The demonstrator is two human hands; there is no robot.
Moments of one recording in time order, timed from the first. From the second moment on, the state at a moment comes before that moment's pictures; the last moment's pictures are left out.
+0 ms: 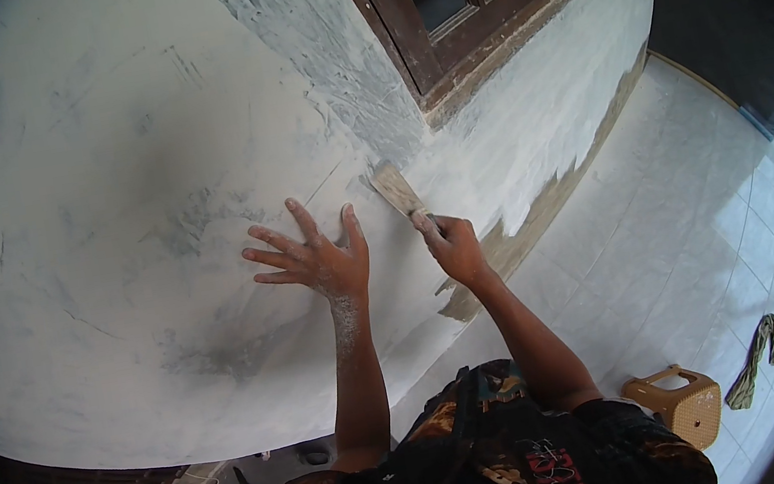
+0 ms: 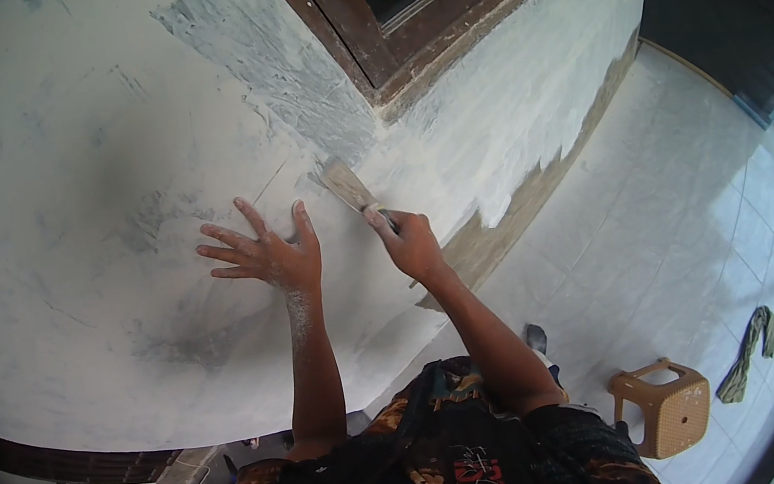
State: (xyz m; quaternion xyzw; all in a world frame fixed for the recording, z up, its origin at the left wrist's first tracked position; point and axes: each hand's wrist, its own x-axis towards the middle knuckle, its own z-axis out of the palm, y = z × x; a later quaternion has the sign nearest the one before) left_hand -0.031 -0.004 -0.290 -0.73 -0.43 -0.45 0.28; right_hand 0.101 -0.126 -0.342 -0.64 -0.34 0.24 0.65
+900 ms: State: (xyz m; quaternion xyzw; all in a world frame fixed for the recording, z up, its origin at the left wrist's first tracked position) left_hand -0.030 -0.008 -0.287 -0.72 -0.44 -0.44 0.29; right_hand 0.112 -0.133 -0.343 -0.67 -0.36 0.21 0.62
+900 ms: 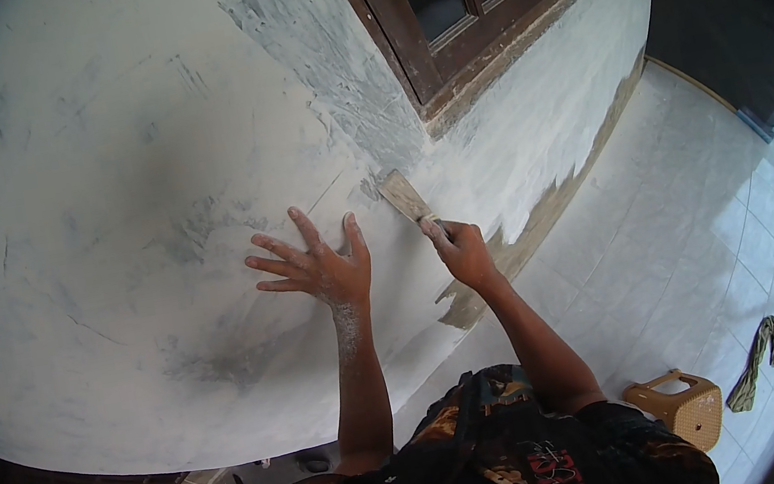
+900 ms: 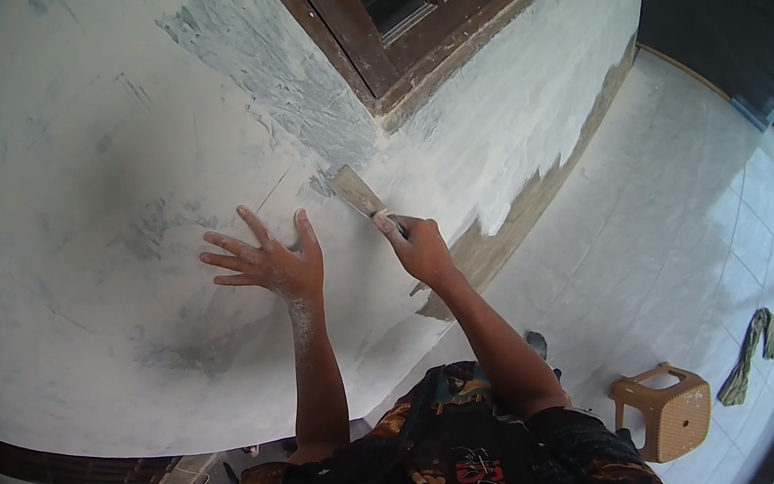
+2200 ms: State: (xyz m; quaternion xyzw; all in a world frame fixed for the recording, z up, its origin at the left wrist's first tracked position) left_hand -0.032 -0.008 -0.291 -0.73 -0.44 -0.44 0.29; right_hand 0.104 -0.125 -0.331 -0.63 -0.38 0.23 0.64
